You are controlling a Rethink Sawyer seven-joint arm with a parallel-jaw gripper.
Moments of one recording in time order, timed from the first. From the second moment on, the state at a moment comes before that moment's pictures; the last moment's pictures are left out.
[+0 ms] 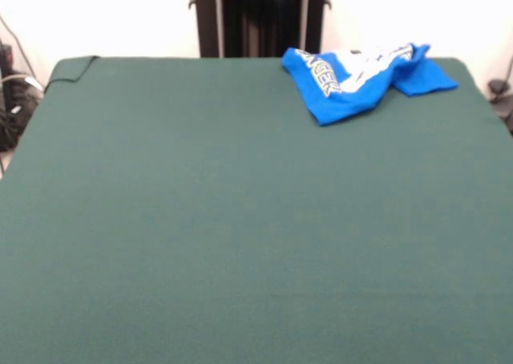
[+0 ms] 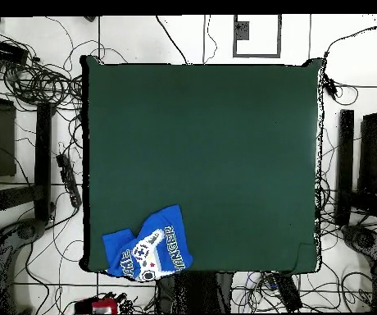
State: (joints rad) arm 0.52 -1.35 -0.29 2.13 -0.20 0.92 3.59
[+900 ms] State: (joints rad) arm 0.26 -1.07 -0.15 1.98 -0.34 0.72 3.58
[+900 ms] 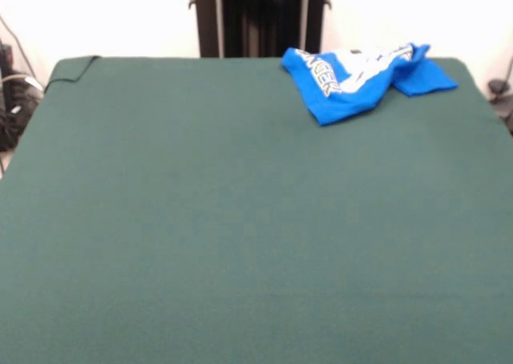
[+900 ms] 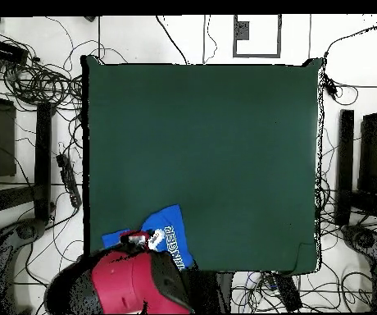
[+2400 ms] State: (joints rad) arm 0.22 -0.57 -0.06 1.75 -0.45 0.54 3.58
